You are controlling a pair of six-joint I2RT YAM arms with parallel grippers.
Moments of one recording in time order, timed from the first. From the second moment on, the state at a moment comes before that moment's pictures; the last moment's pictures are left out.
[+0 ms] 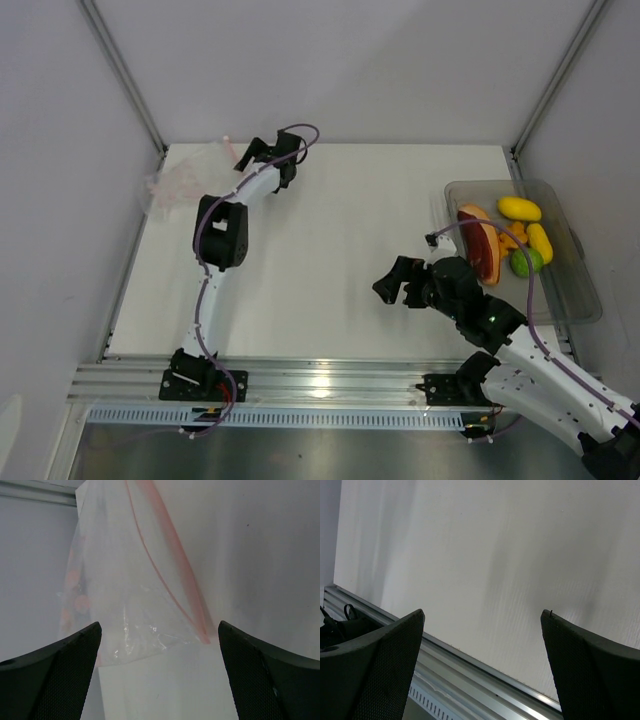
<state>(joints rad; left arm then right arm) -0.32 2.47 2.09 -0.48 -0.83 0.35 0.71 0.71 0.59 -0.41 0.05 0.70</state>
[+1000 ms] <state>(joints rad) -0.14 2.49 2.21 -0.88 -0.51 0.00 0.71 0.67 0.53 -0.35 0.03 0.71</state>
